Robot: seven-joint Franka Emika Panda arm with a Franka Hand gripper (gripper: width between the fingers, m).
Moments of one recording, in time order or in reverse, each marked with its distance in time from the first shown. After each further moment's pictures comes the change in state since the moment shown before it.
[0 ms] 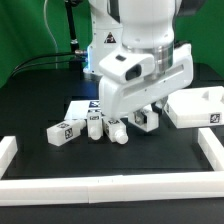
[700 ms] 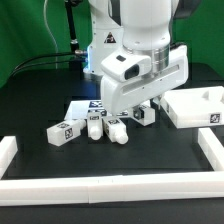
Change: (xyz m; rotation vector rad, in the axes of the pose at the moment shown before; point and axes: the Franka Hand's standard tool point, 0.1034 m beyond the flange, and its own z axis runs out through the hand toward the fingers) arm -0.033 -0.018 0.031 0.012 -0.026 0.022
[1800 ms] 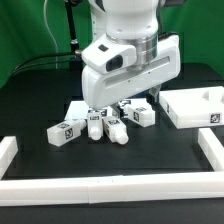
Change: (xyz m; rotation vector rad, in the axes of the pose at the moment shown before) arm 0.016 0.044 -0.041 0.007 -0.017 0.030
